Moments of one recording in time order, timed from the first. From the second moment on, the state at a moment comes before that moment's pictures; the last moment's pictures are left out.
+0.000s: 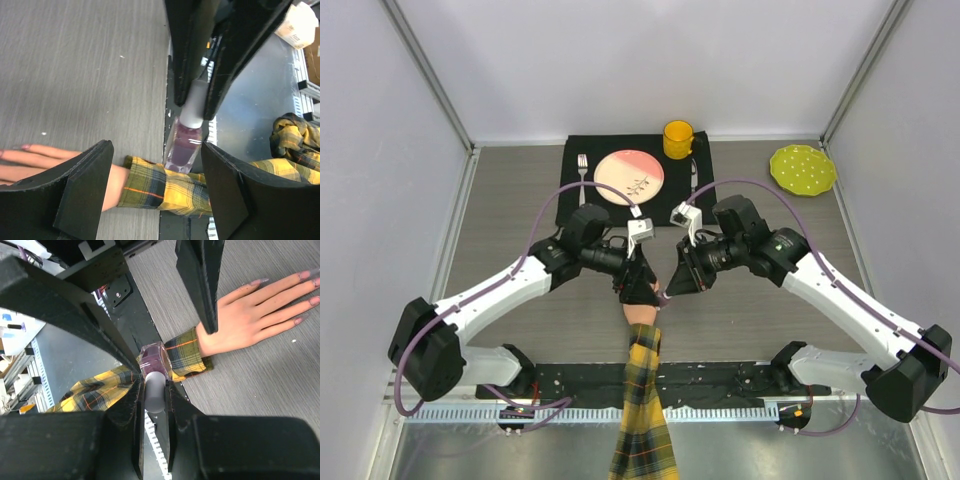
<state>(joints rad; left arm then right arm) -0.71 1.29 0.90 -0.22 0.90 -0.02 0.67 1.14 1.06 -0.69 -0.68 0.16</state>
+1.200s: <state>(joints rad) -0.75 1.02 0.76 0.08 0.16 -0.16 0.75 1.24 1.25 -0.40 -0.04 0.60</state>
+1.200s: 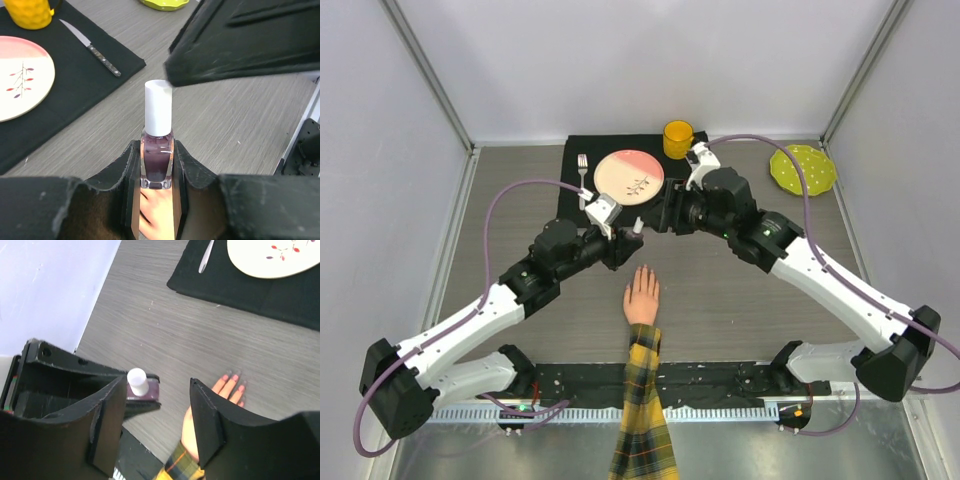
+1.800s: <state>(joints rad) -0.75 1.02 0.76 0.09 0.12 -0.21 0.81 1.34 1.27 -0.32 -0.03 0.57</state>
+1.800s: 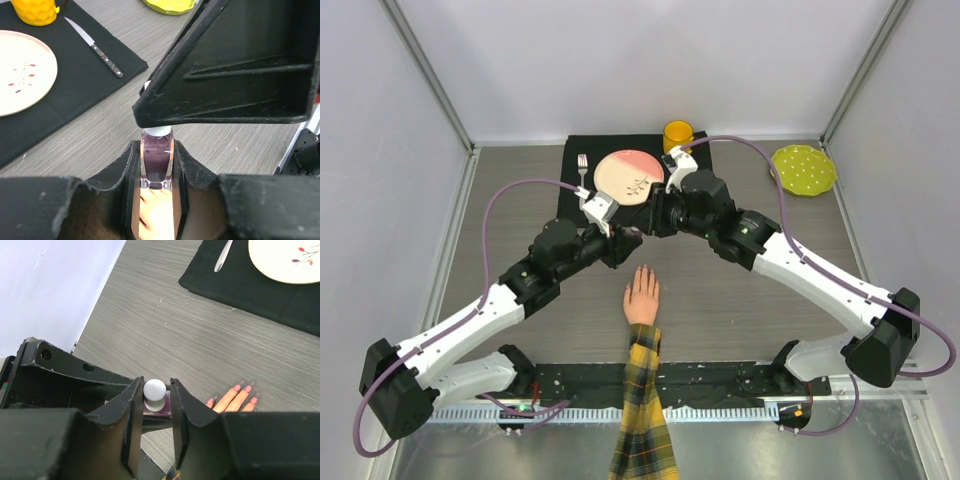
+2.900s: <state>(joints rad) -0.70 0.86 0.82 -0.09 0.52 -0.17 0.75 1.24 1.09 0.07 -0.60 0.45</state>
